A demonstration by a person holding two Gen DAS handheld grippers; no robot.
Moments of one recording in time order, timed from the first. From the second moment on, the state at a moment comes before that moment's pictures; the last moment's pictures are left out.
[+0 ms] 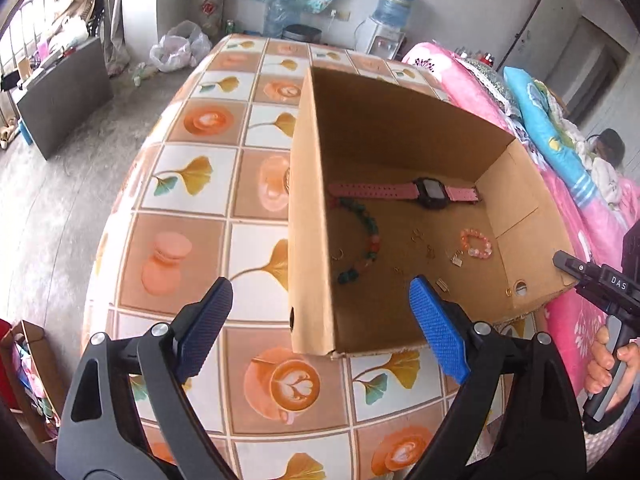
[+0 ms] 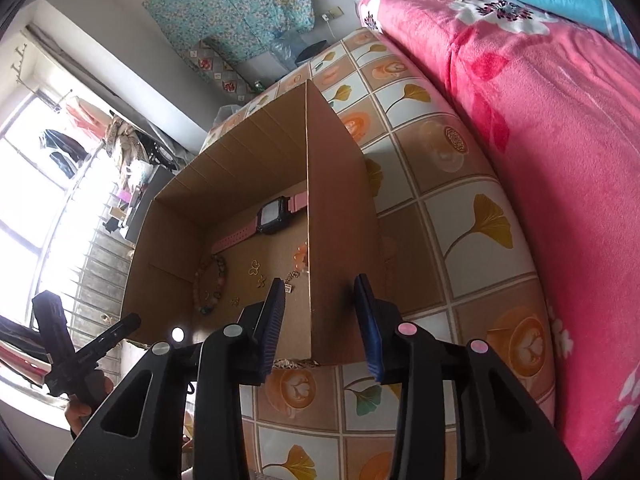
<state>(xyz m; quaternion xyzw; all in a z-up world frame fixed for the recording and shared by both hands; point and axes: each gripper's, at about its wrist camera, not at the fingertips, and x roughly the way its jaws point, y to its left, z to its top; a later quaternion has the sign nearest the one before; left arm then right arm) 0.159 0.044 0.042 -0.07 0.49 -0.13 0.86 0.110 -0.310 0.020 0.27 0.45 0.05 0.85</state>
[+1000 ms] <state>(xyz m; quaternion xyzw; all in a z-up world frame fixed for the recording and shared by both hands) 0.072 0.042 0.028 -0.10 0.49 -0.17 0.85 0.037 -0.278 0.023 0.24 0.46 0.04 0.85</state>
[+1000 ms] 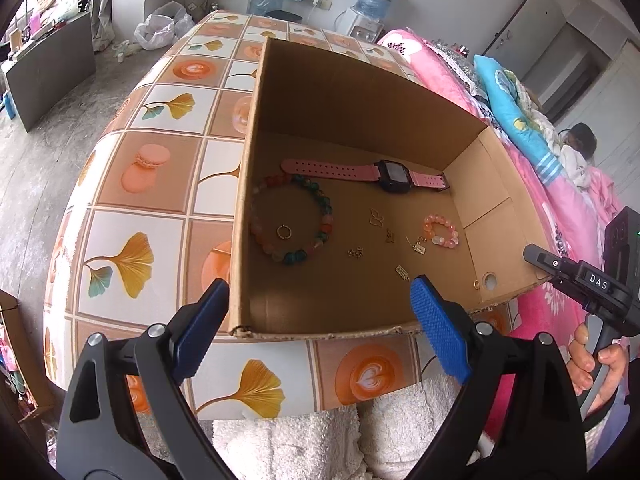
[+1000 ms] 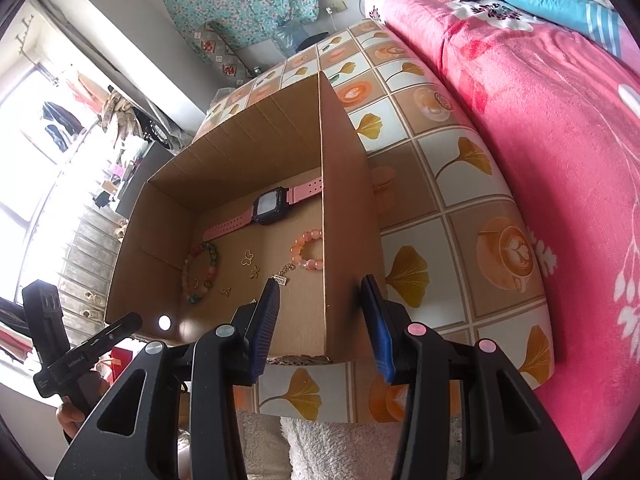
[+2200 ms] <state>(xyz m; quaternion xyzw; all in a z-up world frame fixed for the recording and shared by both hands) -0.041 -0.004 0.051 0.01 0.38 -0.16 0.91 -0.051 -0.189 0.029 0.07 0.40 0.08 0.91</state>
